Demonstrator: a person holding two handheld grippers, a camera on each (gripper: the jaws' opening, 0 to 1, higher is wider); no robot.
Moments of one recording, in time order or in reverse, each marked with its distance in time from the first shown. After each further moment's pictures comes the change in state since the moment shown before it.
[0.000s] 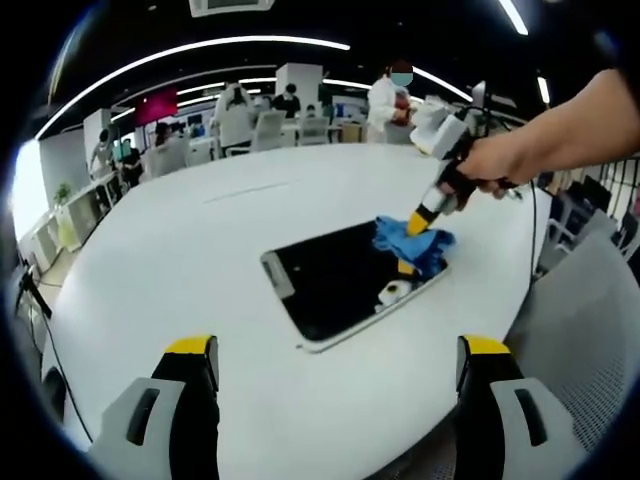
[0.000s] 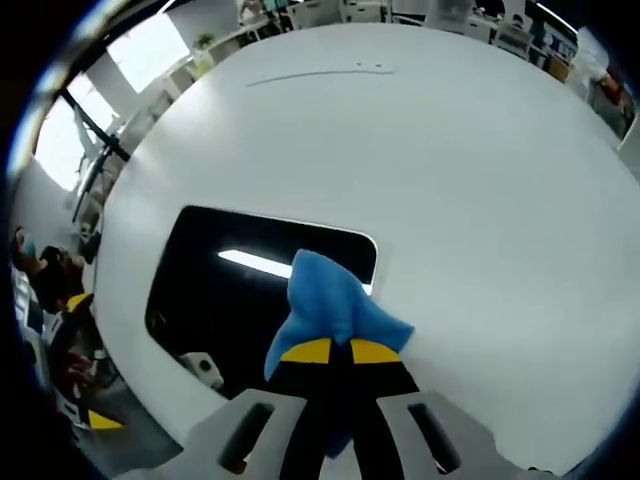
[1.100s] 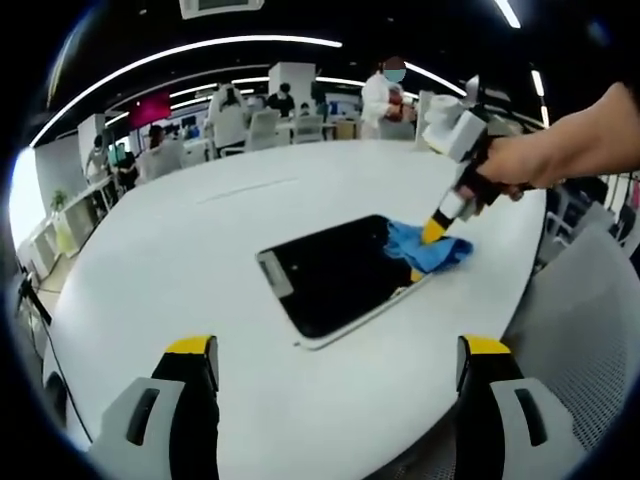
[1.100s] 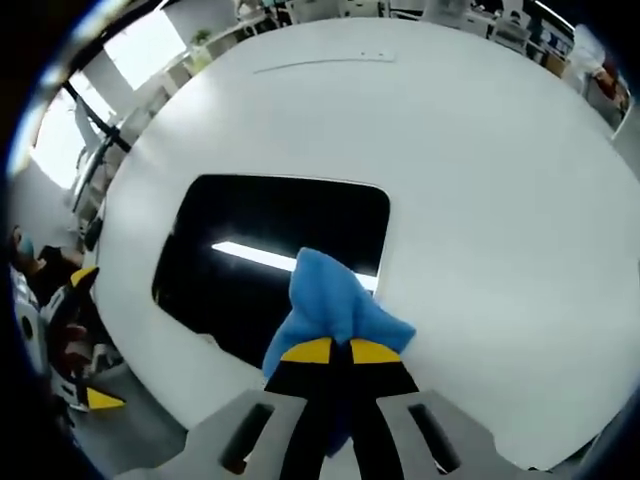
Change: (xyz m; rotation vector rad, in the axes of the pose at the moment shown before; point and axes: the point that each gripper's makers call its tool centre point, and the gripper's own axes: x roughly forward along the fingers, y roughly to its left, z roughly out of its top) left arm 0.001 -0.001 -0.002 0.014 0.009 -0.013; right arm -0.013 0.015 -0.038 0.001 0.025 -0.005
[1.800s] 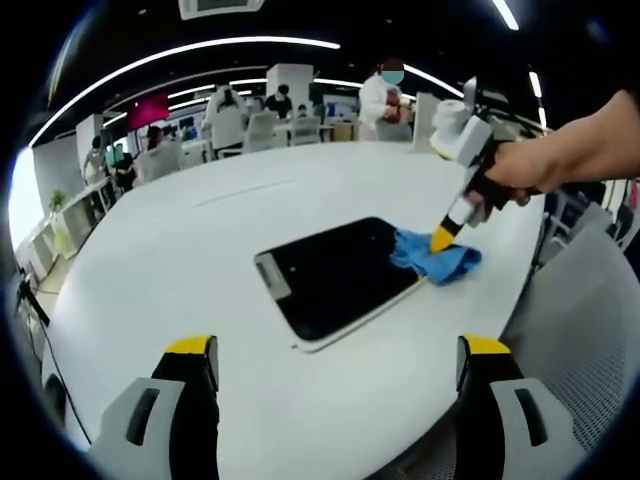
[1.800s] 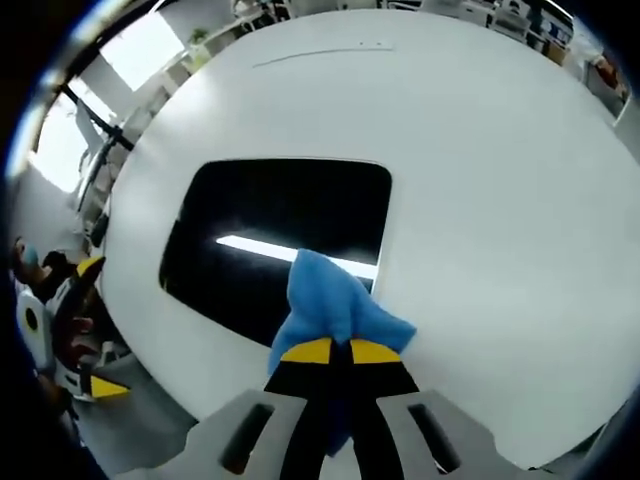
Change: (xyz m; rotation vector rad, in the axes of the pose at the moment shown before) left arm 0.000 -0.001 0.002 0.002 -0.012 -0.005; right arm -0.004 0.003 -0.017 0.020 0.038 0.027
